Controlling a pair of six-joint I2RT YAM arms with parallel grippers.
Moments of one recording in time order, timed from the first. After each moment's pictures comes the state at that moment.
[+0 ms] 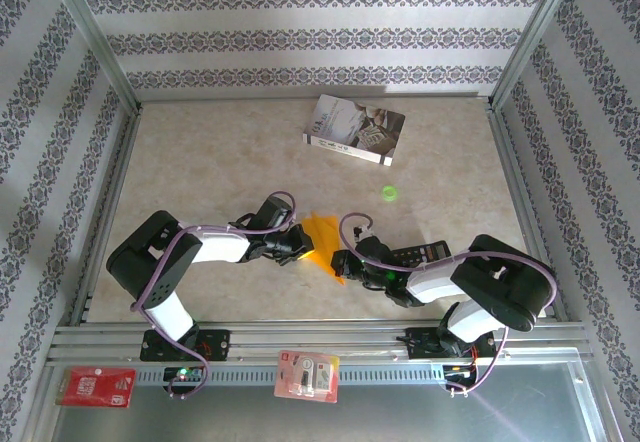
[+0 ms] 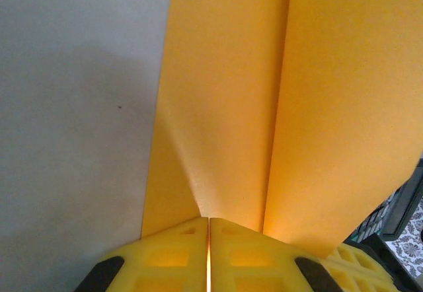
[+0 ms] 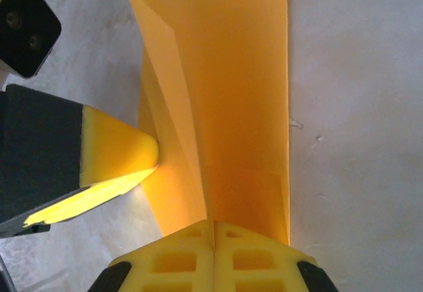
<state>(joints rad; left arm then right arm) -0.64 1.68 0.66 0.13 0.42 -1.13 0.88 1.51 0.26 0.62 -0.03 1.05</state>
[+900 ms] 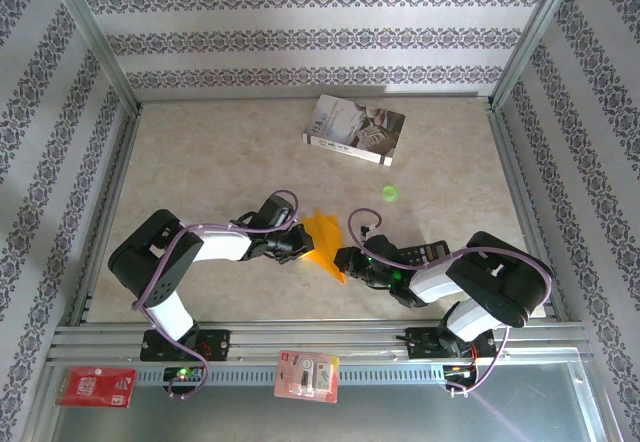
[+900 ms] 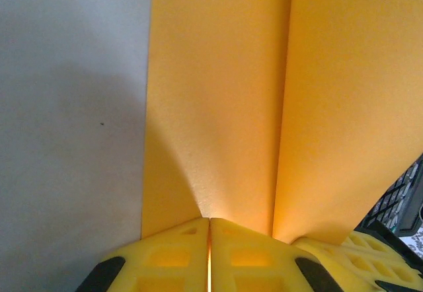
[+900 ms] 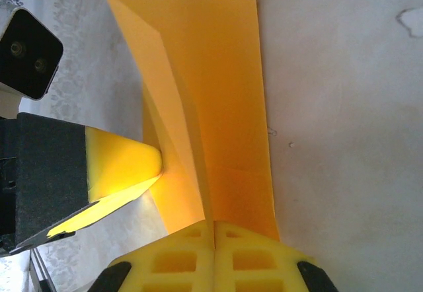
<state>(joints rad) -0.64 1.69 0.68 0.10 0.41 -1.05 0.82 1.53 0.22 0.73 -0.10 1.15</state>
